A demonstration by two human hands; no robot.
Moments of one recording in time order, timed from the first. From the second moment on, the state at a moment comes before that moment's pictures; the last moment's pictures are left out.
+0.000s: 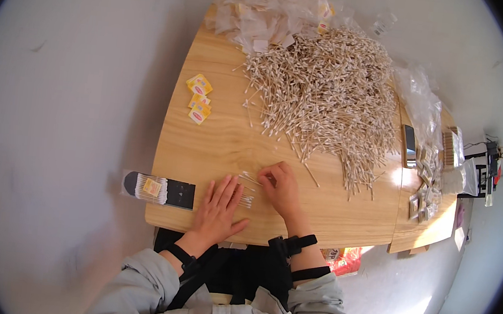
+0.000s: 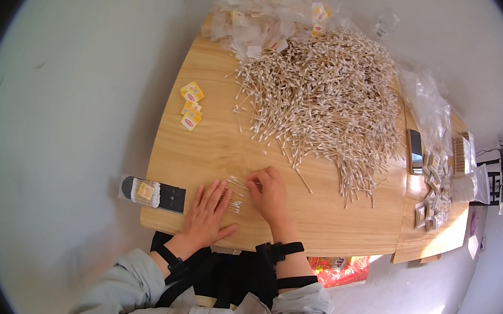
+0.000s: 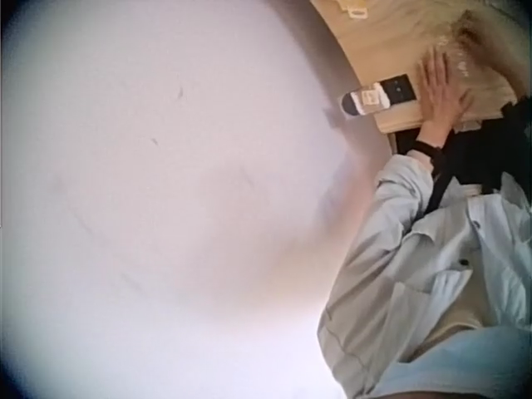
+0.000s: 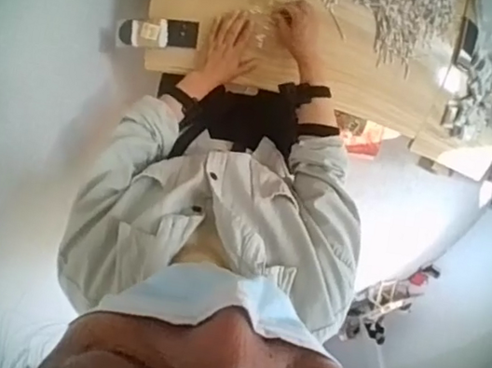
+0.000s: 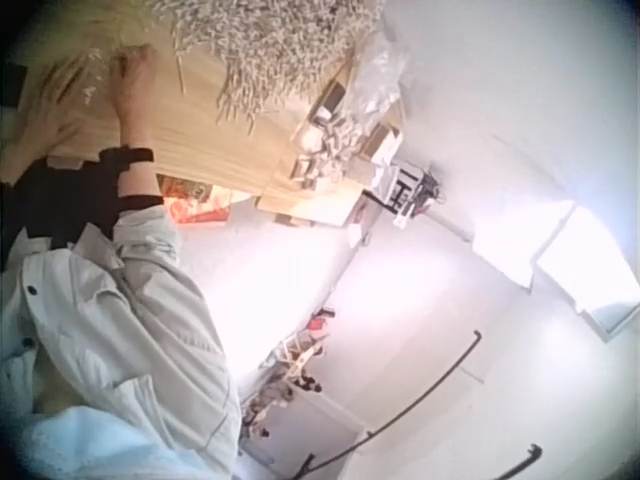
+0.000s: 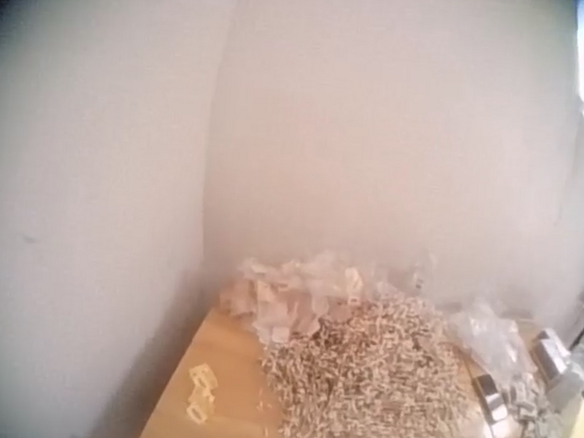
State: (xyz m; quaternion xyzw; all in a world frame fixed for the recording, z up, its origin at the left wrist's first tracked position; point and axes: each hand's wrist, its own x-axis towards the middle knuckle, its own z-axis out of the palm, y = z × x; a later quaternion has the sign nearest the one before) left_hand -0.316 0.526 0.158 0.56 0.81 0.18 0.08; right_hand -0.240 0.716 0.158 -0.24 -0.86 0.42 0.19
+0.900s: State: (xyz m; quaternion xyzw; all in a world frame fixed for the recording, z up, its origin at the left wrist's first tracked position) left_hand -0.315 0.527 0.158 0.55 0.81 0.18 0.08; right_hand -0.182 0.731 0.136 -0.46 -0.79 0.29 0.28
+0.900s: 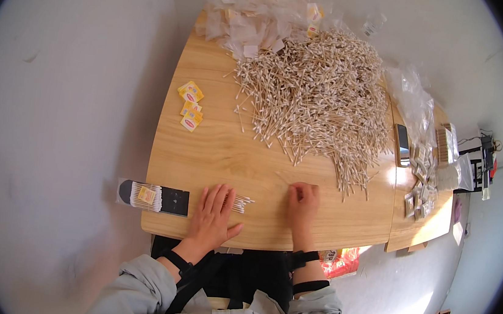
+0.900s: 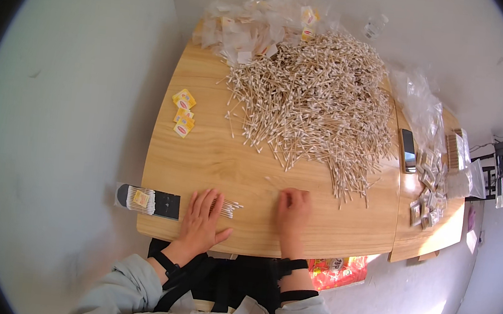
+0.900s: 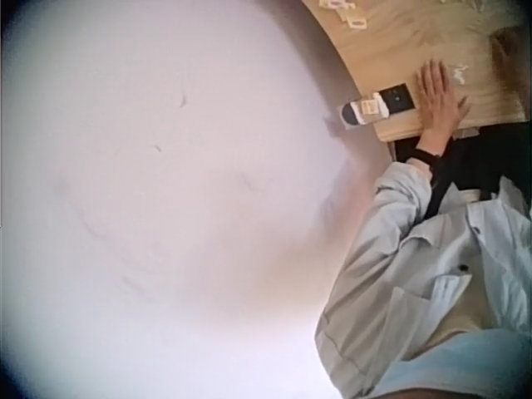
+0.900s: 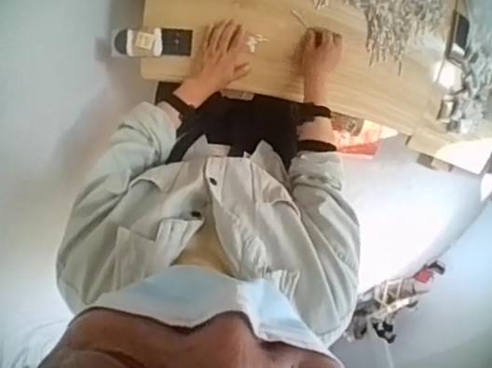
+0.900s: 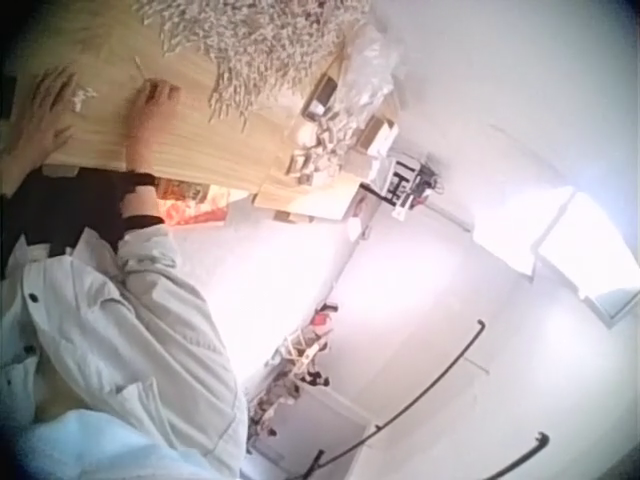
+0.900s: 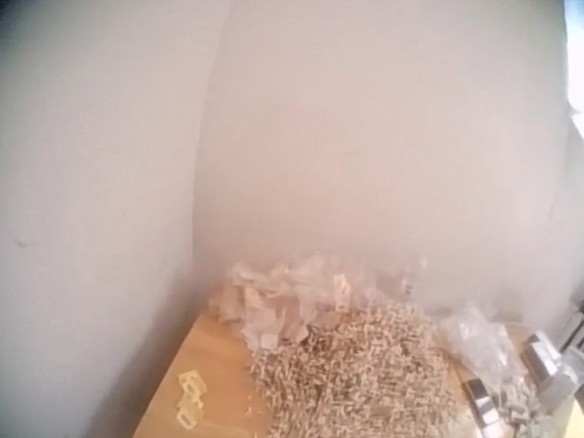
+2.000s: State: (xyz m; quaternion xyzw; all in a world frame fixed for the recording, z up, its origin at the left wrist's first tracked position) left_hand -0.310 0.531 0.159 0.50 0.84 0.19 0.13; right_hand -0.248 0.632 0.134 -0.31 -0.67 0.58 0.35
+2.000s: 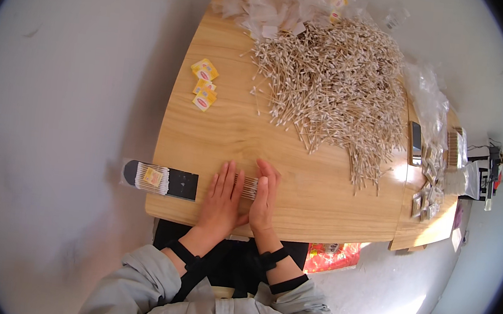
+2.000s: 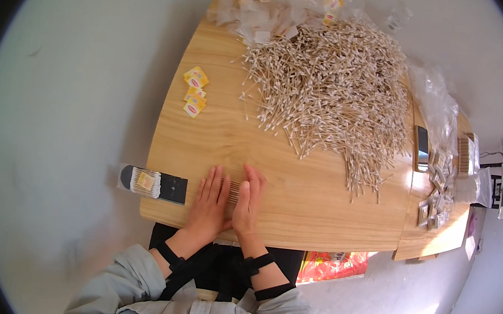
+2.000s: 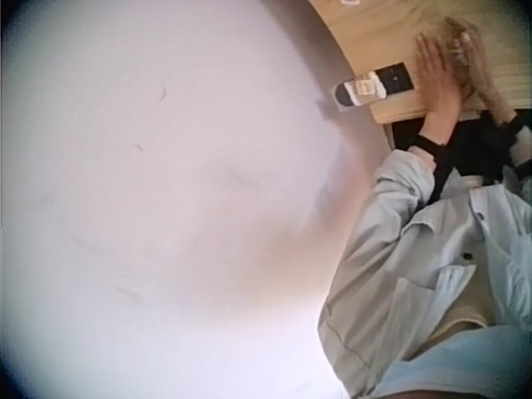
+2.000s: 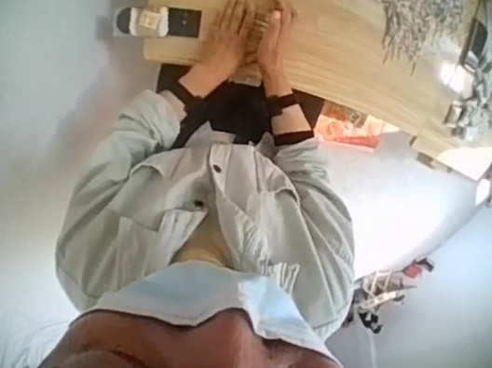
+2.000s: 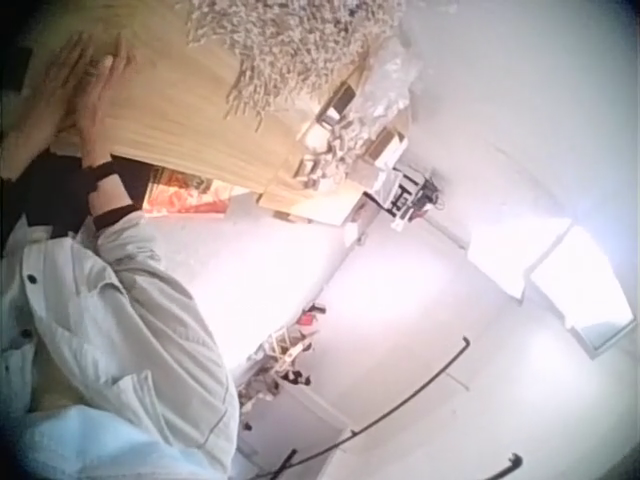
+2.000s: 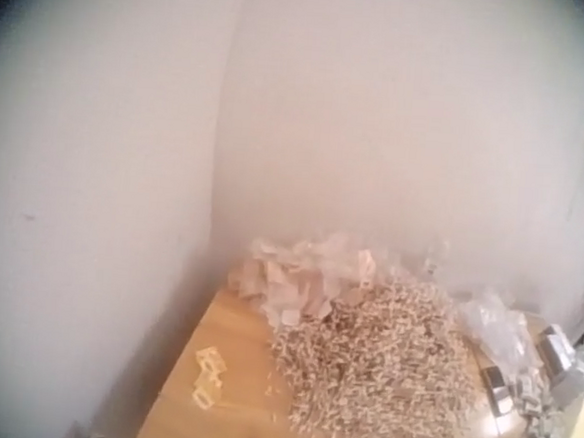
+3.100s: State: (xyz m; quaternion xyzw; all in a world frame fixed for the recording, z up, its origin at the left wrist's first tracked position) left_hand -0.310 0.534 0.160 0.55 0.81 0.18 0.10; right_hand -0.224 0.714 0.137 -0.36 -0.84 0.28 0.30
